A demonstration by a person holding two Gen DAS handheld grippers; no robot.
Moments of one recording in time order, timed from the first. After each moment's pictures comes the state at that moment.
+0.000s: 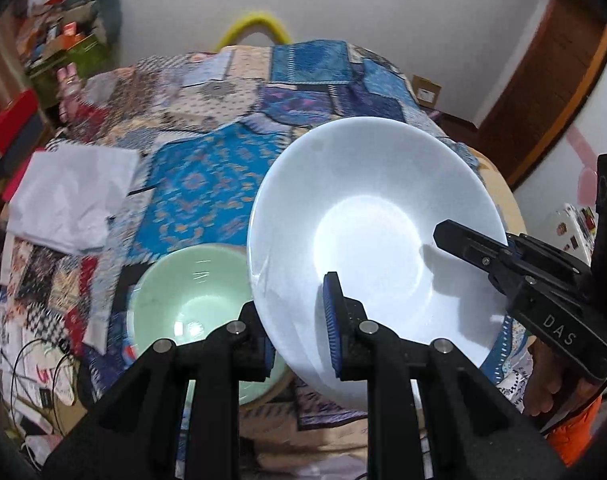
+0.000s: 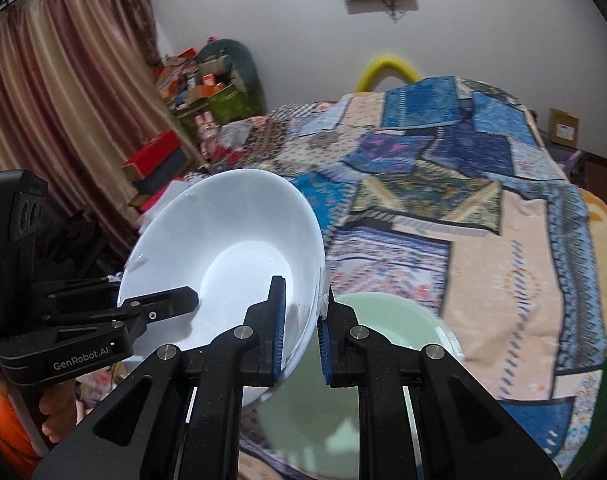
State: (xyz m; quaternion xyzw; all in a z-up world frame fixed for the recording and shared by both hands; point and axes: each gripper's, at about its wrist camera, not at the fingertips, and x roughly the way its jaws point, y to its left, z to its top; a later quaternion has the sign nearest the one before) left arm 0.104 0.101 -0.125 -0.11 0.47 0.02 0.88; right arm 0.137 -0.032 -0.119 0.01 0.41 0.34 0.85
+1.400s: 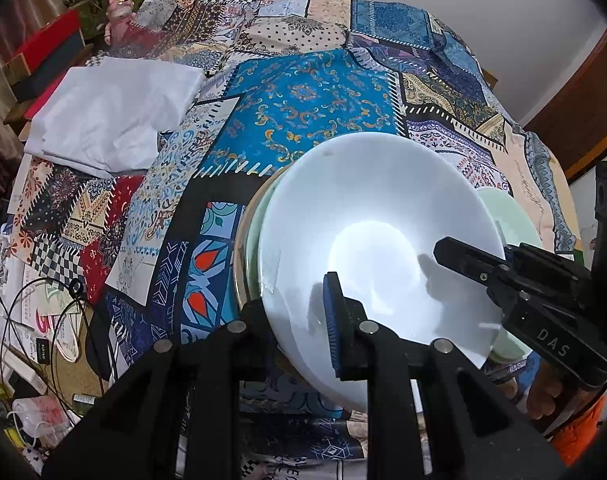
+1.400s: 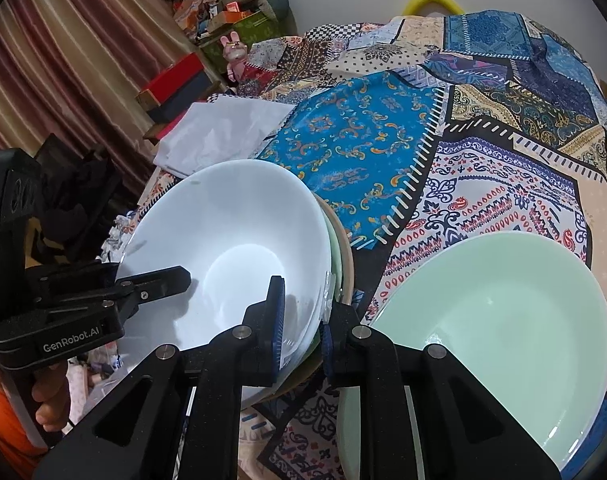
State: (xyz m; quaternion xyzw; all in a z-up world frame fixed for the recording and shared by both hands) left arm 0.079 0.192 -0.218 -0.16 0.53 0.07 0.83; right arm 0.121 0.062 -0.204 -0.02 0.50 0.38 0.78
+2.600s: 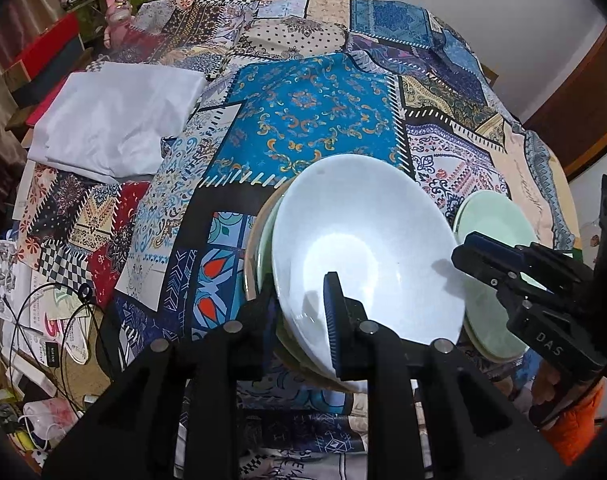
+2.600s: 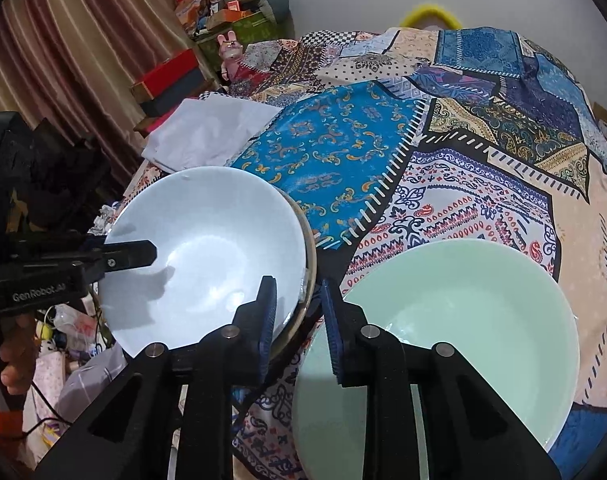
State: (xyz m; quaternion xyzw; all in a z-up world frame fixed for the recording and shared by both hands) left arm 0.081 0.196 -0.204 -0.15 0.54 0.07 0.83; right arm 0.123 0.048 -0.199 -0.06 0.48 0.37 0.79
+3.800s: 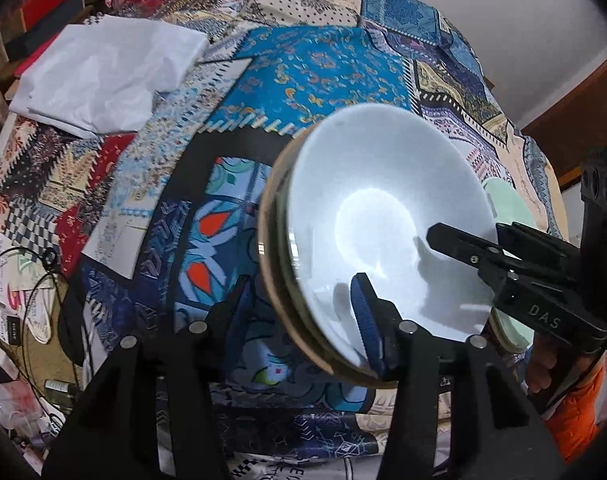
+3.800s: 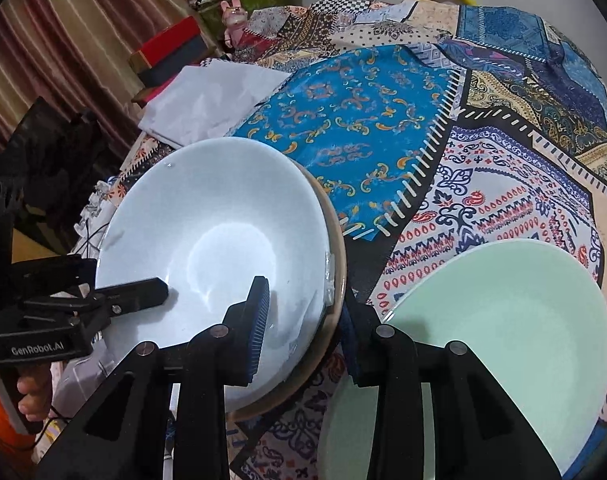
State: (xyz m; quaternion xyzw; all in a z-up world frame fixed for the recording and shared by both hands) left arm 0.067 0.210 -0.253 -0.22 0.54 0.05 0.81; right arm 0.132 0.083 -0.229 -0.09 0.52 0.38 0.76
